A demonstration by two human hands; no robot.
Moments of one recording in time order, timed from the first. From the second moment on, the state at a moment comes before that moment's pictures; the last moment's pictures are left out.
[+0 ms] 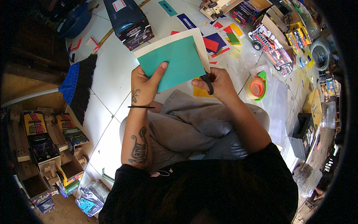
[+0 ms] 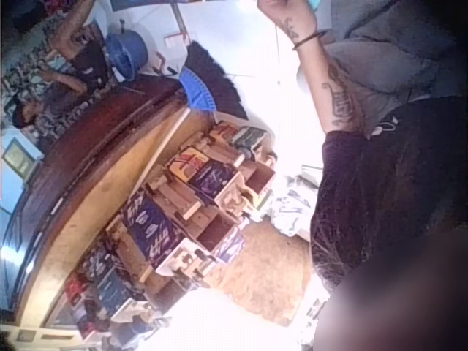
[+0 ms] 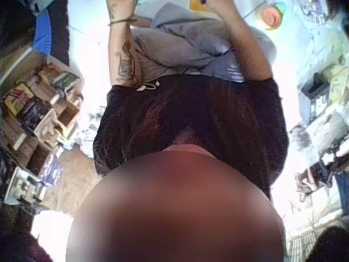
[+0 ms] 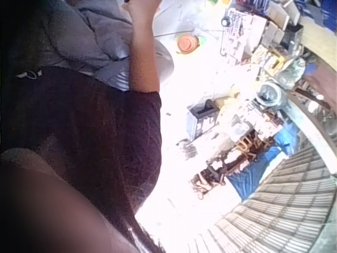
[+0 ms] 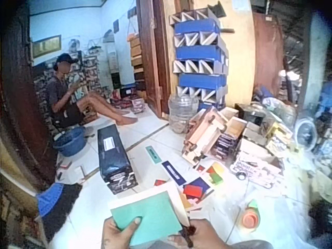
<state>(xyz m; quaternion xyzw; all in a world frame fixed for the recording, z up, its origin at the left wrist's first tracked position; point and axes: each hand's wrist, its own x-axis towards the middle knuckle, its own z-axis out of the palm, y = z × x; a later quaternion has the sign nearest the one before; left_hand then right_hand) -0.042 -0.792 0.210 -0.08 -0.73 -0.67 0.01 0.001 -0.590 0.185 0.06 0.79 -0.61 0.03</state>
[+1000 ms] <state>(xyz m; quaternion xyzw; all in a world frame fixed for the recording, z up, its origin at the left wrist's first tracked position) -0.052 -0.801 0.206 -0.02 -0.76 -0.65 0.08 -0.004 -0.576 0.180 0.03 0.80 -0.56 0.22</state>
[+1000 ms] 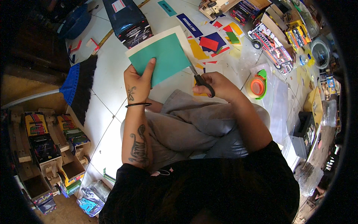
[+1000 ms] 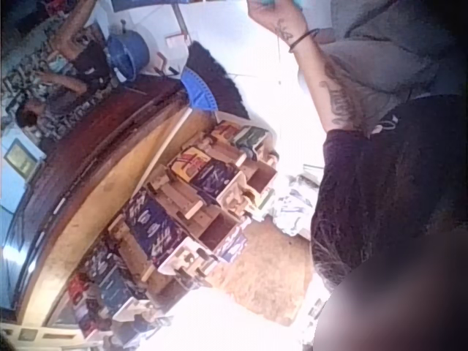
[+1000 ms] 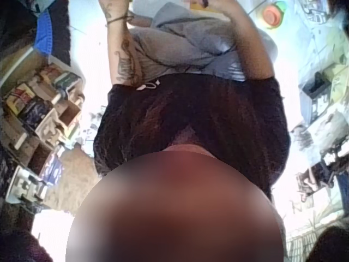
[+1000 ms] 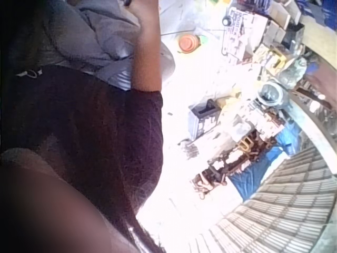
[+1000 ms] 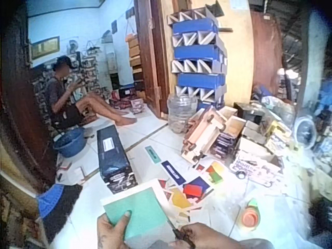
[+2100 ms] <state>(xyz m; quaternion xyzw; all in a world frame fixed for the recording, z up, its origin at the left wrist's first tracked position) -0.041 -0.787 0.204 0.00 -0.72 -0.69 -0.12 -0.007 -0.578 0.169 0.05 0.82 -0.57 0.00</state>
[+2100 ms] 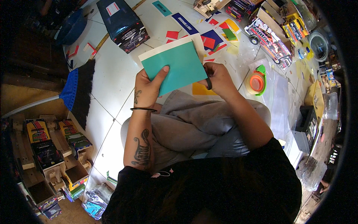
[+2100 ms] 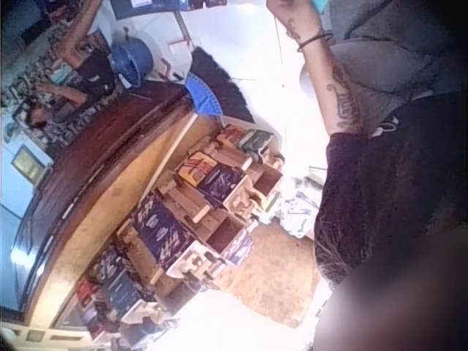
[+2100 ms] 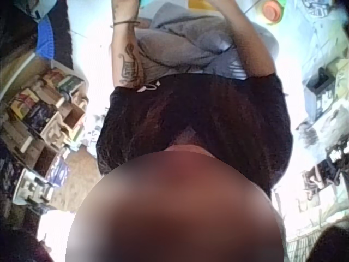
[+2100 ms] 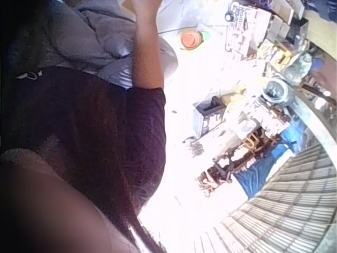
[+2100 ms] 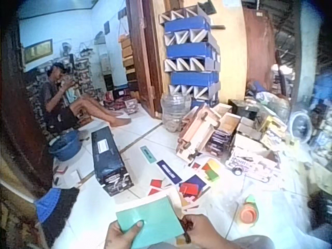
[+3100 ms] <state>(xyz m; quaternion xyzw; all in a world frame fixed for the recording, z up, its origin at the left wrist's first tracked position) -0.037 -0.780 0.203 -0.03 -0.71 -0.70 -0.08 -0.006 -0.578 0.166 0.07 0.81 -0.59 -0.01</state>
